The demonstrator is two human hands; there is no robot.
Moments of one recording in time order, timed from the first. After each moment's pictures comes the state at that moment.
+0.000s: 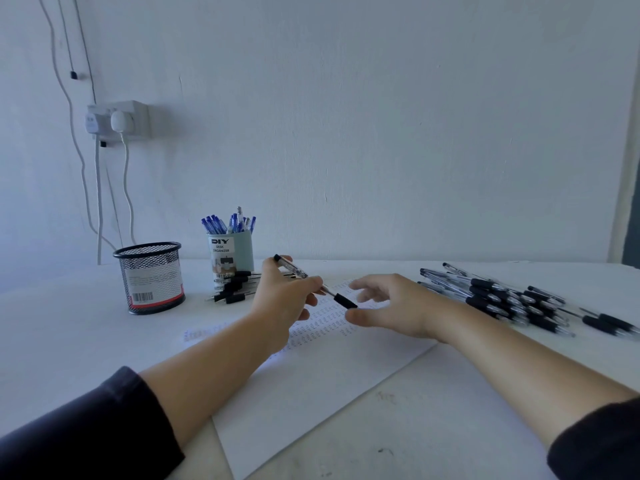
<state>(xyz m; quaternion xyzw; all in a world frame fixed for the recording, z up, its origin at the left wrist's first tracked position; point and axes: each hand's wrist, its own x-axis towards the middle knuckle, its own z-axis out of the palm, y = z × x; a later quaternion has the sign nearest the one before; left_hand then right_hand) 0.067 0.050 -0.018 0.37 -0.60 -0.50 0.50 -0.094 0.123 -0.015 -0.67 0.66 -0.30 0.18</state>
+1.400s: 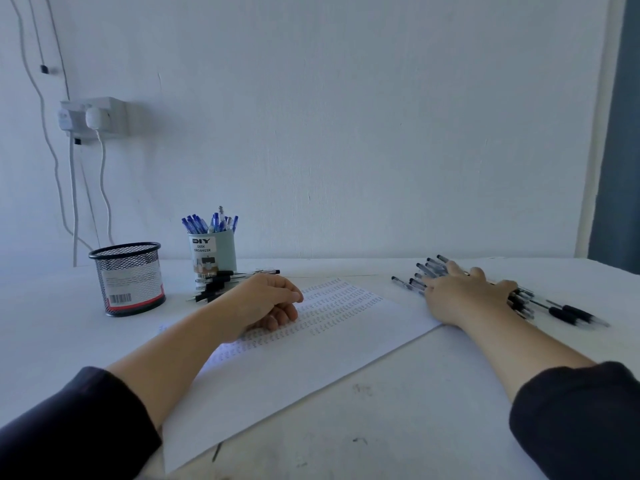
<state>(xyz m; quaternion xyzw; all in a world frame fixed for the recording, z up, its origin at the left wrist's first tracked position) 0.084 0.026 -0.016 0.39 -0.73 -0.48 0.27 -0.168 0.131 -0.024 -0.41 0.91 0.00 -0.05</state>
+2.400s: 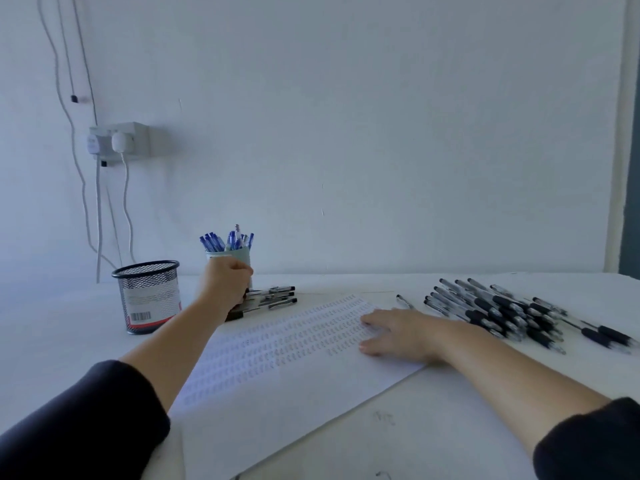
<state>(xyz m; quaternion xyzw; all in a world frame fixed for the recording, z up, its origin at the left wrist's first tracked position) 0.114 -0.042 0.003 0.50 -0.64 -0.27 0.52 -0.109 0.108 -0.025 -0.67 0.73 -0.07 0.09</state>
